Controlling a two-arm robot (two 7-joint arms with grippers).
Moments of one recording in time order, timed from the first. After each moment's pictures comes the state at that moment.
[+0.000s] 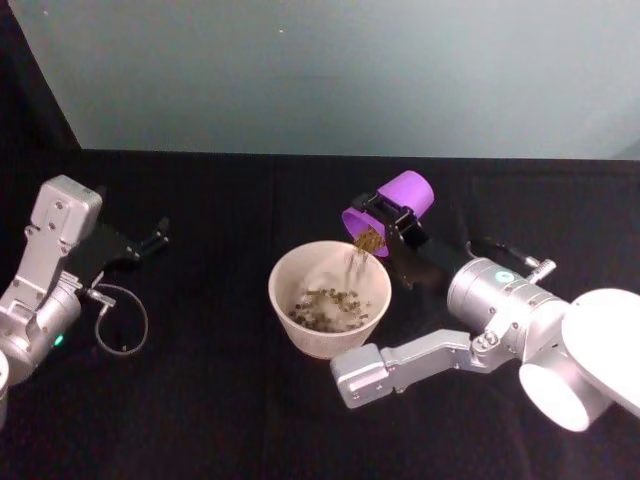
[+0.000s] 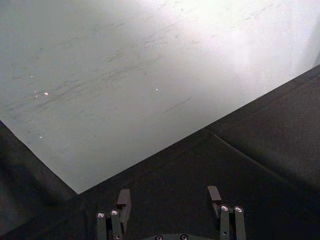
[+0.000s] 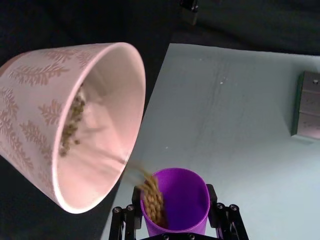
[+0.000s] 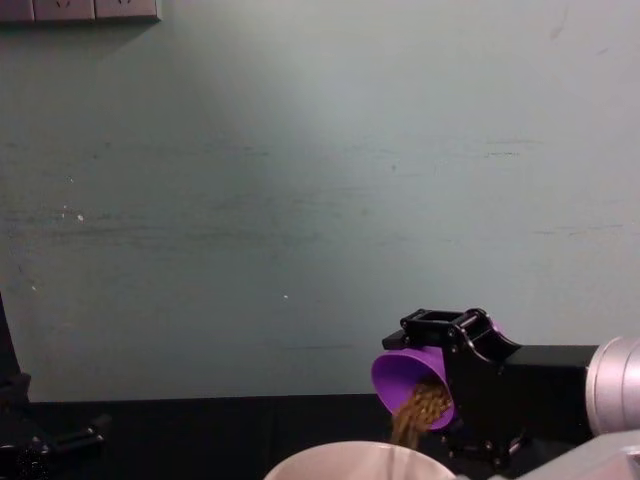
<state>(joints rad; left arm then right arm) -0.20 0.60 0.45 -1.41 -0.25 -0.12 0.03 0.46 0.63 -0.86 -1.70 -1.09 0.11 0.25</state>
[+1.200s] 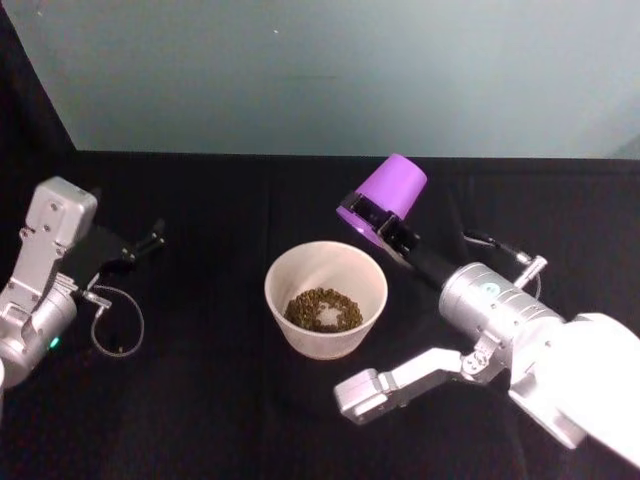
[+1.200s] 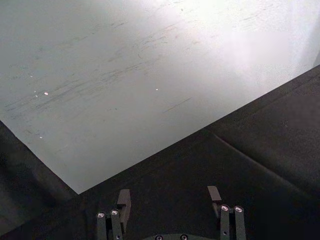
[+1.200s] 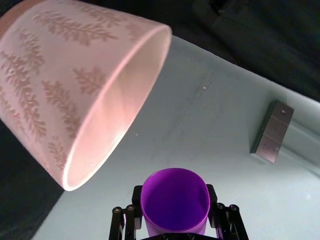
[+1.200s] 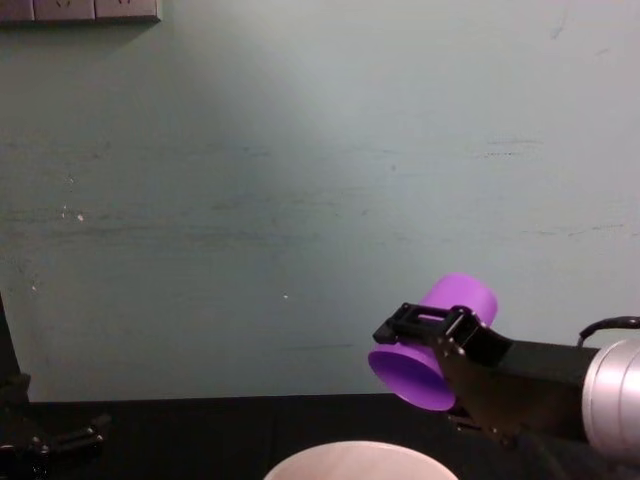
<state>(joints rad) -0.20 0.60 0.45 -1.41 -0.25 -0.12 0.03 0.46 0.63 -0.90 -1.70 -1.42 0.14 0.21</state>
